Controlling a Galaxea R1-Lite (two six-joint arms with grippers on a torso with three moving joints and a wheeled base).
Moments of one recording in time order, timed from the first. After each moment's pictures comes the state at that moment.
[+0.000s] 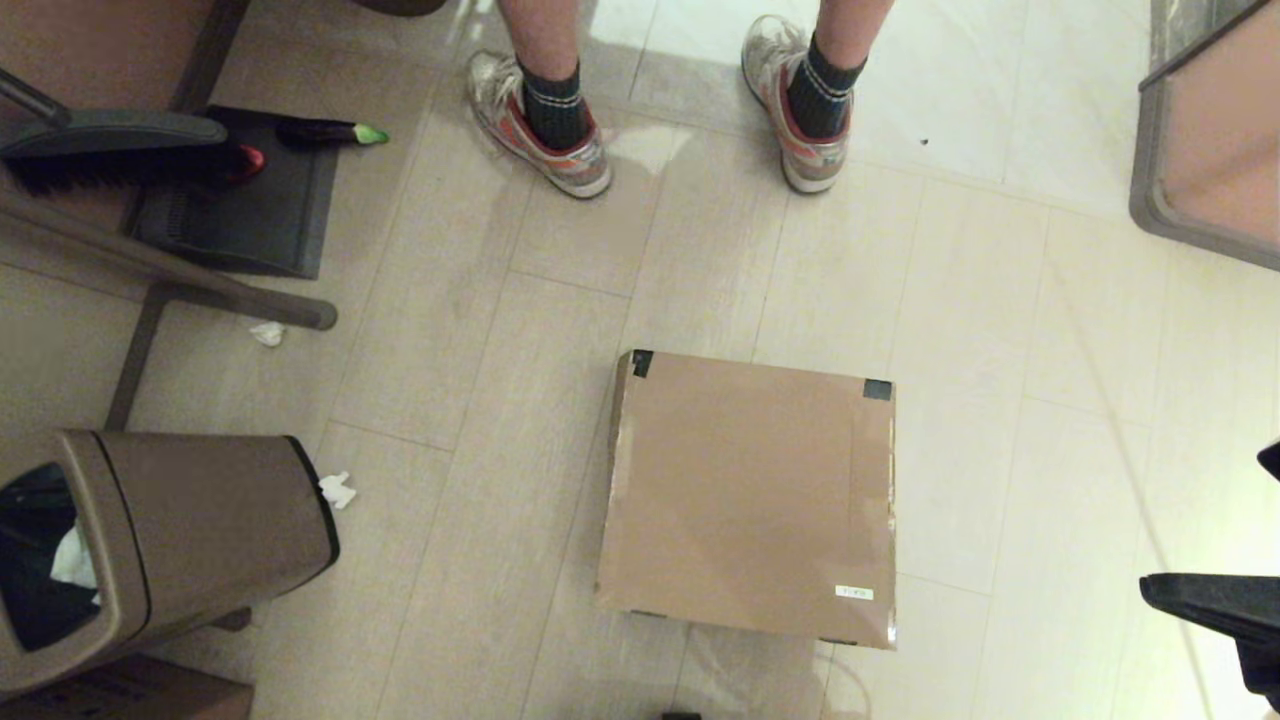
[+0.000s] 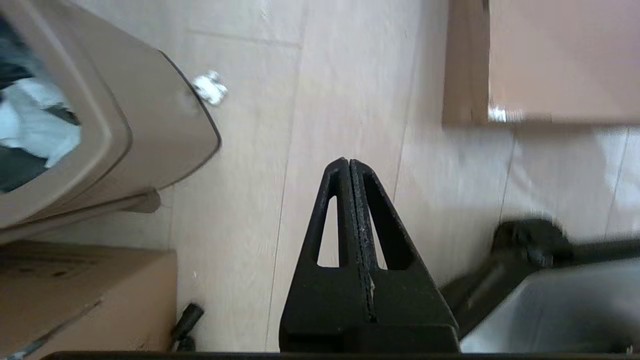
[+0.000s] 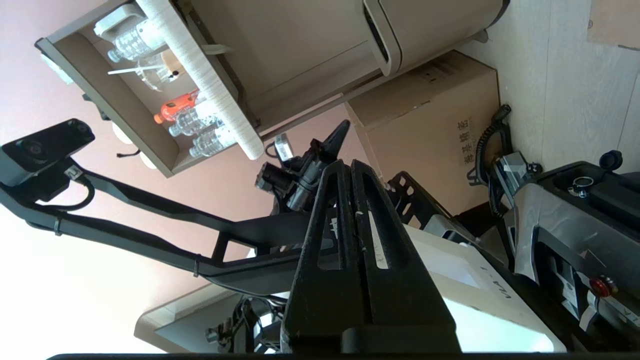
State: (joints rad) left arm 0.00 0.04 0.00 0.01 -0.01 0.09; right arm -0.23 1.26 -0.11 -1.52 1.47 1.43
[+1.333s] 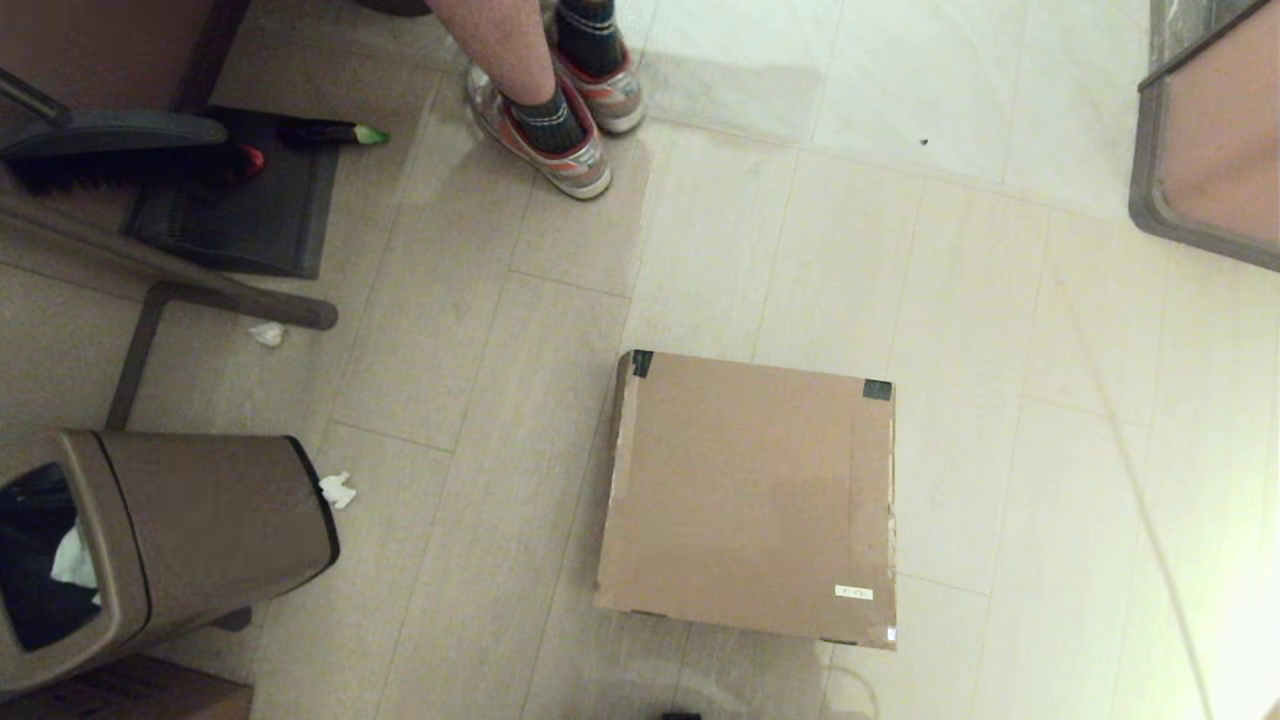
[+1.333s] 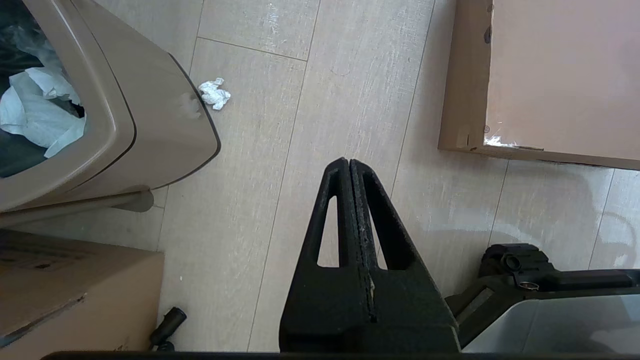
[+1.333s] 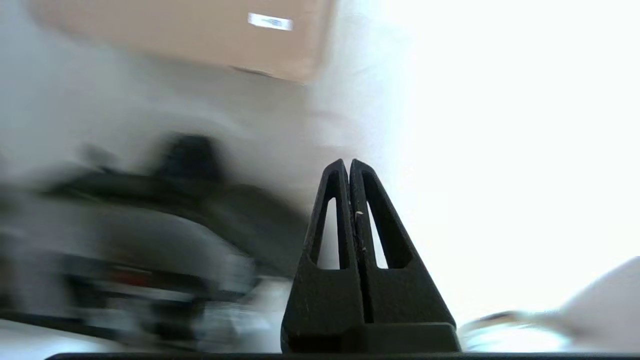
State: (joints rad) left arm 0.01 0.00 0.00 0.01 0.00 0.02; right arm -0.12 0.60 -0.05 -0.09 0.27 -0.05
